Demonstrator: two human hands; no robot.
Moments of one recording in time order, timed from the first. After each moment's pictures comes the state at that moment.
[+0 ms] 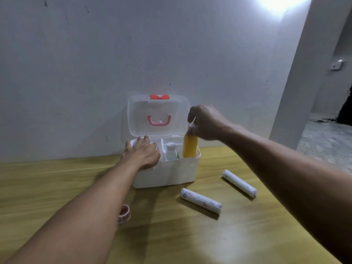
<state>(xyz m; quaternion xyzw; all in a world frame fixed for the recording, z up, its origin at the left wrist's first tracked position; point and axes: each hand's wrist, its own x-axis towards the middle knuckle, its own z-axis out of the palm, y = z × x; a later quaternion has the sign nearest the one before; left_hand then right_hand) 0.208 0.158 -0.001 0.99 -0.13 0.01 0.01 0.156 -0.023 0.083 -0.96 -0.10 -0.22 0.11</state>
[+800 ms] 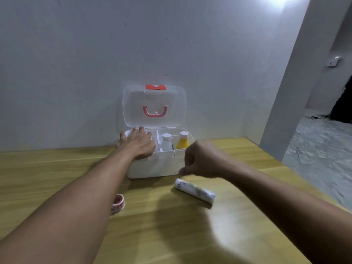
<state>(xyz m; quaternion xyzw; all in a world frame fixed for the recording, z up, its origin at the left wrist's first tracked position) 0.209 0.158 -0.002 0.99 -0.12 0.01 0.01 0.106 -0.022 0.011 -0.99 -0.08 -0.05 0.12</state>
